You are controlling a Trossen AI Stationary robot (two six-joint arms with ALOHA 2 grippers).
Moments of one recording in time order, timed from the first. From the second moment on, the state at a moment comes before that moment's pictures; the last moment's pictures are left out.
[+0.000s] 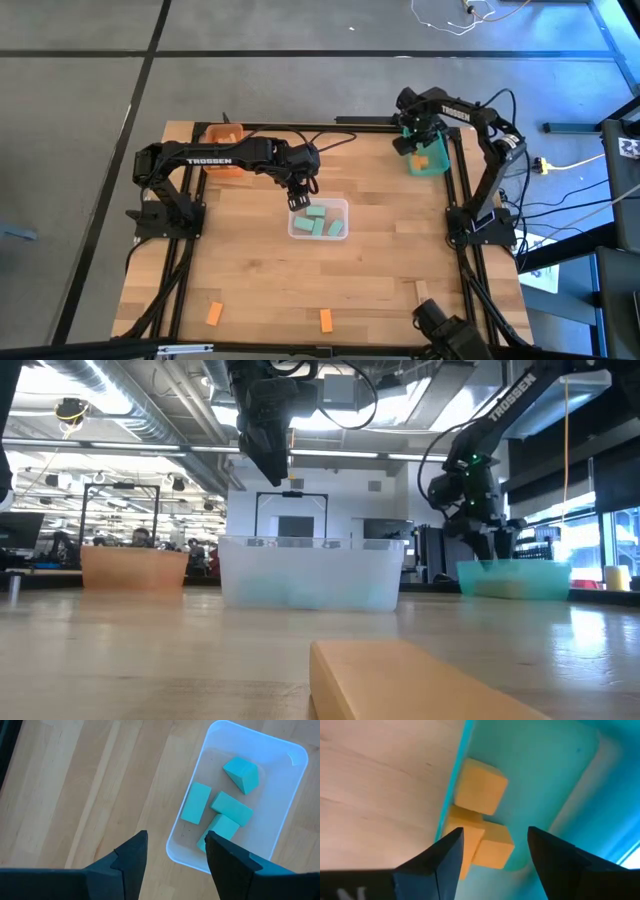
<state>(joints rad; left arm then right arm) 0.17 1.67 1.48 -0.93 -0.10 -0.17 -1.01 1.83 1.27 -1.12 0.10 0.11</state>
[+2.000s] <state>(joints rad) -0.77 1.66 1.23 -1.11 0.27 -2.28 -0.81 1.29 1.32 -0.86 -0.82 -0.34</state>
